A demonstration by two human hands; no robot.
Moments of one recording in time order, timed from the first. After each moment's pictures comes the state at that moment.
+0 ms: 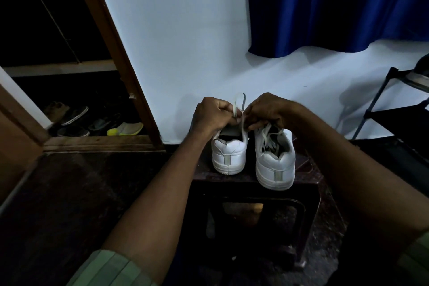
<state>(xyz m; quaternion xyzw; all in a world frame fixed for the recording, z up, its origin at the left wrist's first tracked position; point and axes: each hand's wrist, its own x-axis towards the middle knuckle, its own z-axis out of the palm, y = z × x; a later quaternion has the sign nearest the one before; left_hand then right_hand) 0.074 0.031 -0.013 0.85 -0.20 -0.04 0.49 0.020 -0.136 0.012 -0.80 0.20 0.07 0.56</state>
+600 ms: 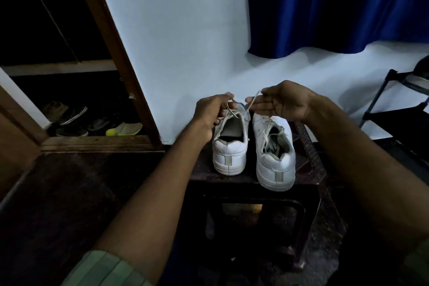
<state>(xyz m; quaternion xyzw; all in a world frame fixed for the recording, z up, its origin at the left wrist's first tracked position) 0.066 0.029 0.009 0.67 -0.04 -0.18 0.72 0.012 -0.179 0.031 -0.59 0.15 0.10 0.79</state>
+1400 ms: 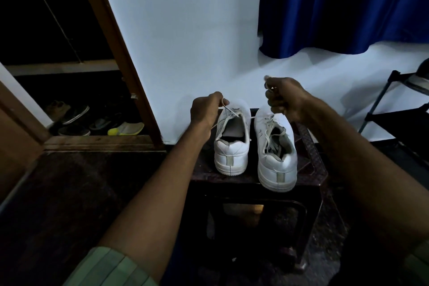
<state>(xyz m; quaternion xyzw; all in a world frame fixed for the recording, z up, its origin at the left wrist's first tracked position) 0.075 0.034 0.002 0.75 -0.02 -0.07 0.66 0.020 -0.177 0.022 -0.66 0.13 -0.04 0.74</state>
